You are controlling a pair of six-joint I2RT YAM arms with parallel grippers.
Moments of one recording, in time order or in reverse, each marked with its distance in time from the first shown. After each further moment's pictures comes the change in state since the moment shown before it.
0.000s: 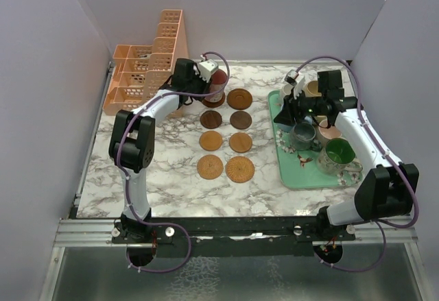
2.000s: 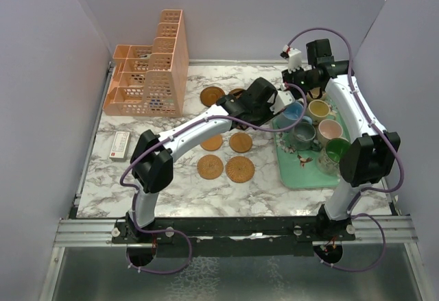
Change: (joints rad) left arm -0.588 -0.045 0.299 -0.507 -0.352 0.021; right arm 0.051 0.330 0.536 -0.322 0.338 0.118
